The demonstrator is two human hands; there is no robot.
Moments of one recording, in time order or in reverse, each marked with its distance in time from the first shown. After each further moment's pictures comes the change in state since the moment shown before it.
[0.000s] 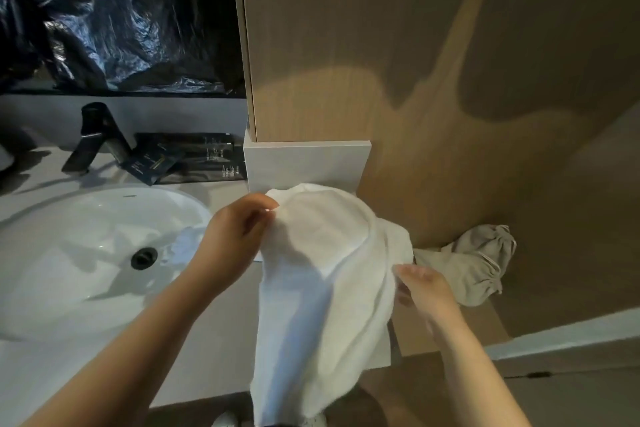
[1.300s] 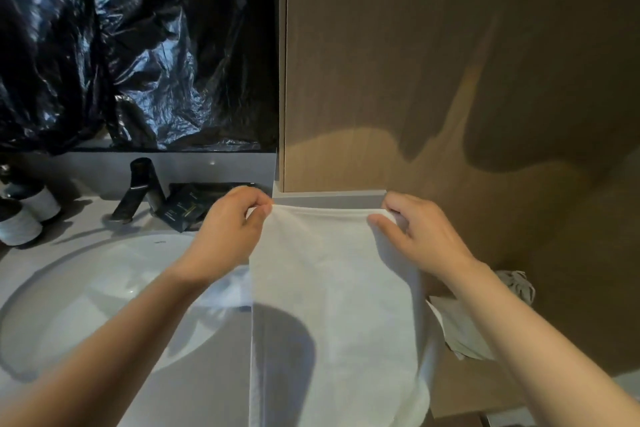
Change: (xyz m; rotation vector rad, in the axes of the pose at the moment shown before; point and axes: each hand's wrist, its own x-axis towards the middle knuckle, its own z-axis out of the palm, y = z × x) left_hand 0.042 0.012 -0.074 0.152 0.077 0.082; right_hand -0.028 -0.169 0.016 -0.723 0.043 -1.253
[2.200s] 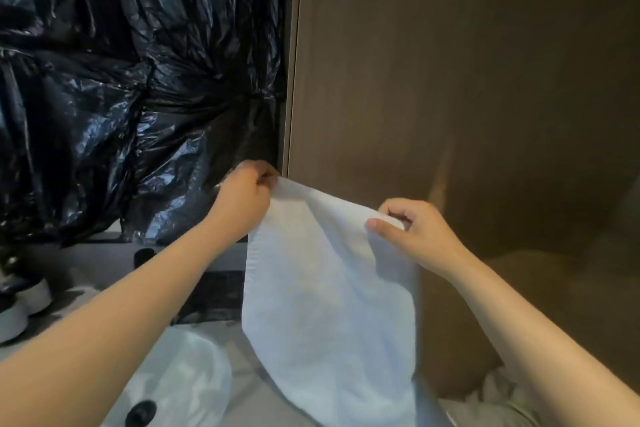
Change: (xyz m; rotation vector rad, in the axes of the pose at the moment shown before) left_hand 0.116 0.066 -0.074 -0.017 0.322 0.175; right_hand 0.083 -0.034 -0.094 0.237 0.116 -0.027
